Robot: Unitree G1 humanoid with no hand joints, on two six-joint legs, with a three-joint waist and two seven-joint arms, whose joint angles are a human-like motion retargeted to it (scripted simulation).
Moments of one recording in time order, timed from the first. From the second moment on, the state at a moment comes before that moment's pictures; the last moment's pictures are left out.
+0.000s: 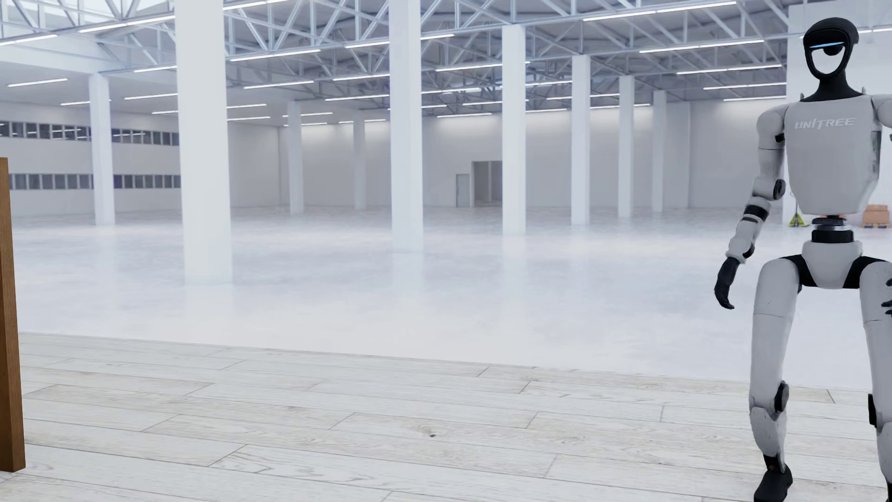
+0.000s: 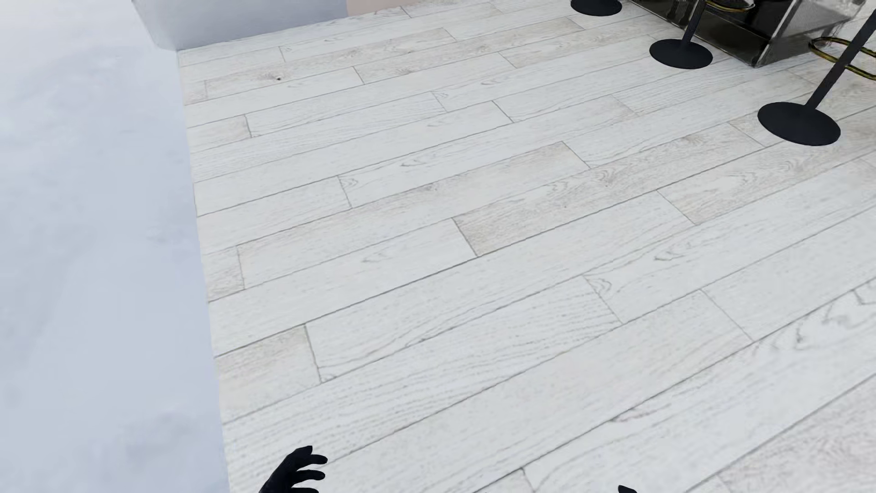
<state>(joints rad) -0.38 -0.32 -0.13 0.13 -0.06 0.01 0.06 -0.01 0.02 0.81 0.87 0.18 0.24 -0.45 -0.53 0.22 -0.17 -0.09 0.09 -0.08 0.01 0.63 0.65 0.06 -0.03 0.03 0.14 -0.07 -0.08</state>
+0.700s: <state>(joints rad) -0.37 -0.32 -0.13 0.15 -0.05 0.01 0.05 0.04 0.03 0.81 0.81 0.17 0.25 -0.45 -0.53 0.18 -0.17 -0.11 0.05 -0.09 0.03 0.62 0.69 0.04 0.01 0.07 0.11 -0.04 -0.17</state>
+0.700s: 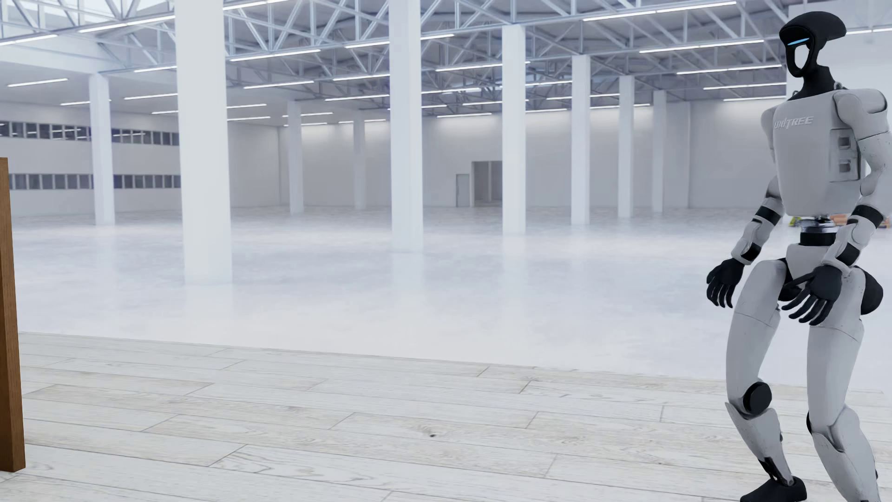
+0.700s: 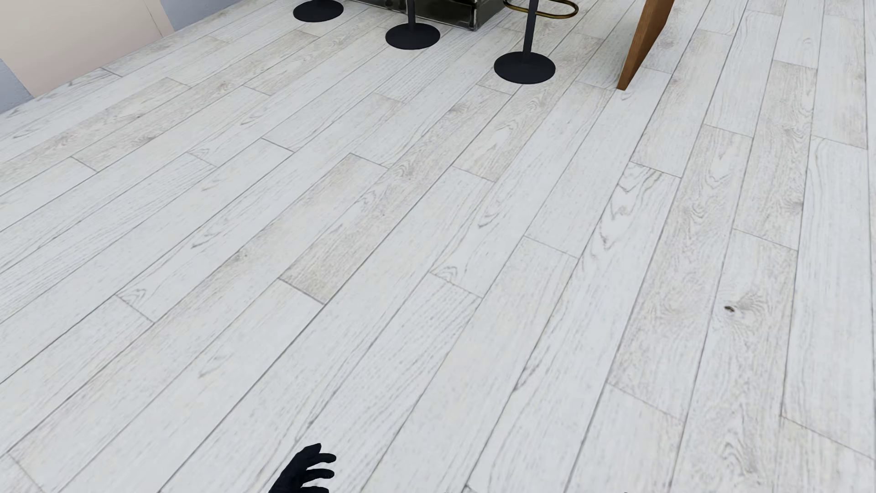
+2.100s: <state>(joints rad) -0.47 -0.34 0.11 0.06 -0.06 0.03 -0.07 0.03 0.04 0.72 0.95 0.26 0.10 -0.27 -0.44 0.16 -0.17 -0.11 0.10 -0.06 0.03 0.65 0.57 -0.13 0.04 0.08 0.09 0.01 -0.04</state>
